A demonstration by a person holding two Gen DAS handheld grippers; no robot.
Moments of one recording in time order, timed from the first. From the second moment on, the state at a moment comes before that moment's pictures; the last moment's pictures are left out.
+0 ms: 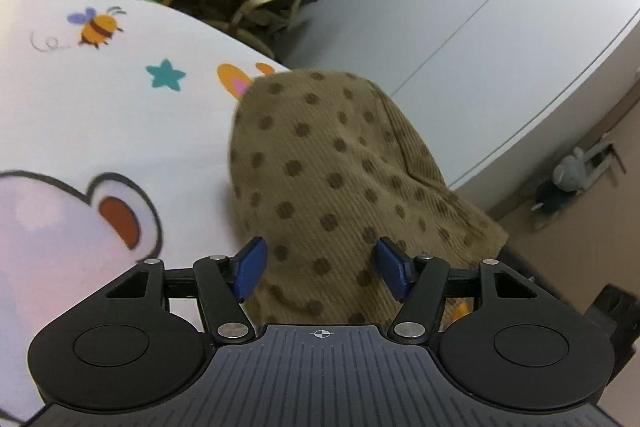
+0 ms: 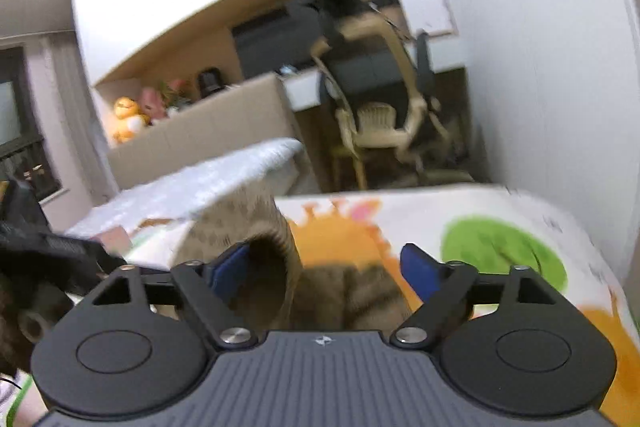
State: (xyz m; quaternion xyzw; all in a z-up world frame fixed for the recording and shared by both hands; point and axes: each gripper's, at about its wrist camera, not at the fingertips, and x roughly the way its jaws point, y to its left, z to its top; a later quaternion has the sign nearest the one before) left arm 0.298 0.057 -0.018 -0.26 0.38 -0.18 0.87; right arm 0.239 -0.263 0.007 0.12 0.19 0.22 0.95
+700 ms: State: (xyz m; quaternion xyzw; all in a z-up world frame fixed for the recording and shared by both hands) left arm 0.316 -0.025 -0.004 -0.14 0.33 -0.31 0.88; right arm 0.235 -0.287 -0.009 0.17 0.29 0.29 0.90
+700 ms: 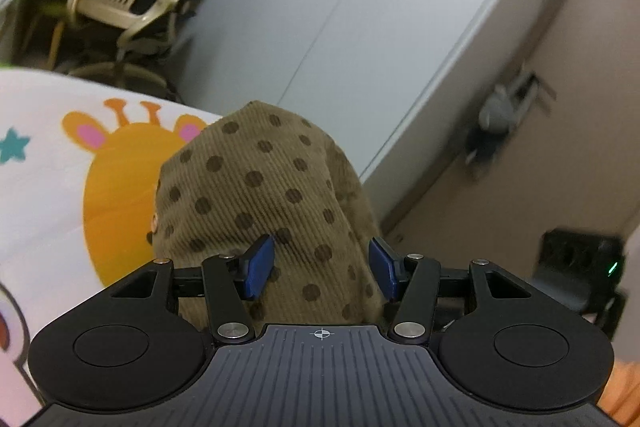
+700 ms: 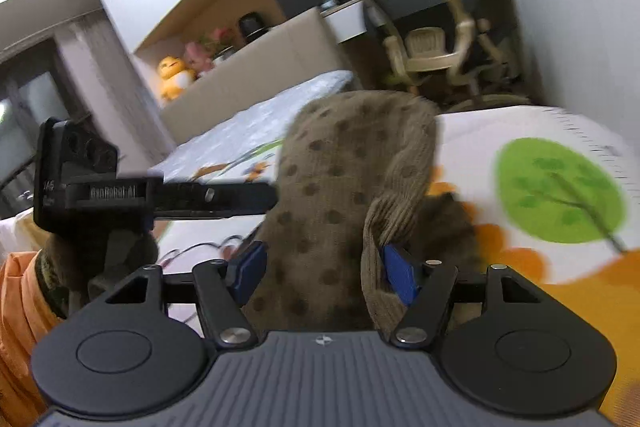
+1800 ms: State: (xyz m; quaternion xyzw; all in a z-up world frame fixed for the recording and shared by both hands) left arm 0.268 -0.040 -0.001 -0.02 0.33 -0.36 0.87; right arm 0.289 -0.272 -0.045 0.11 0.37 0.18 0.91
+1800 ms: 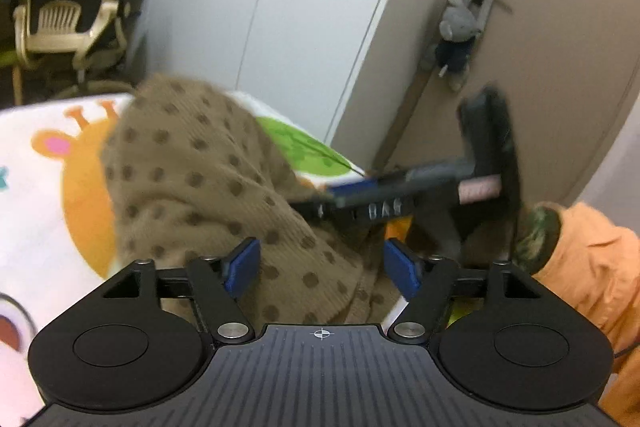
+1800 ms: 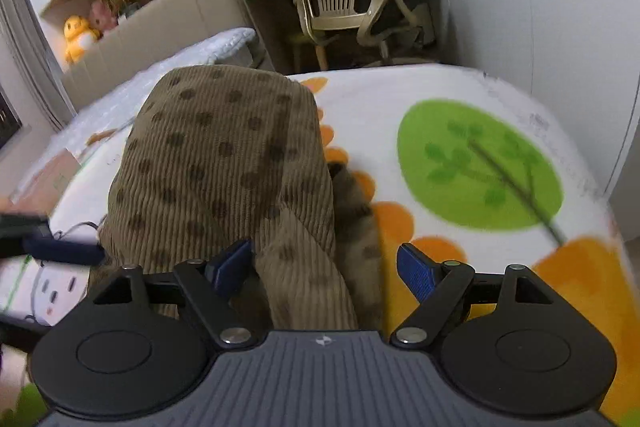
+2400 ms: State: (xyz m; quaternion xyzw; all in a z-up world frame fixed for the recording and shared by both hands) left arm 0.344 0.033 -0.026 -0.20 0.33 -0.25 0.89; right arm 0.381 -0.298 -0.055 0.31 0.37 0.32 0.81
